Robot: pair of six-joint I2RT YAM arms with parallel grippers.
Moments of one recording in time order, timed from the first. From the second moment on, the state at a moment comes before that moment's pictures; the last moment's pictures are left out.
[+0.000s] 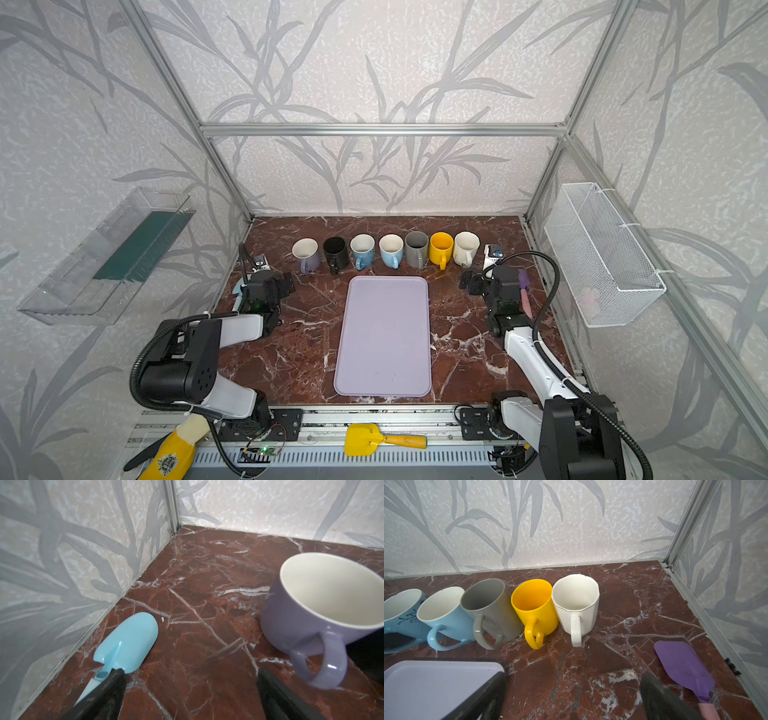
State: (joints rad) left arm 0.01 1.53 0.51 0.57 -0.41 -0.11; right arm 0.06 1.10 0.54 0.21 0.02 0.10
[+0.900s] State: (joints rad) left arm 0.01 1.53 0.46 0.66 -0.37 -0.10; right arm 0.05 1.47 0.37 0.67 0.02 0.00
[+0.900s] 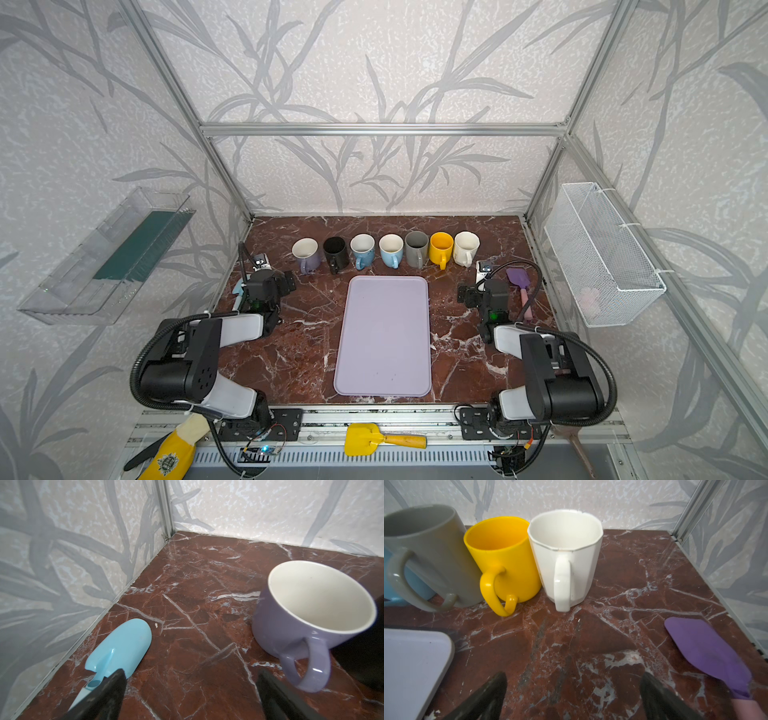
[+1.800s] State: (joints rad) left arm 0.01 1.56 0.34 0.88 -0.33 -0.10; right arm 0.07 1.57 0.39 0.75 -0.06 -0.06
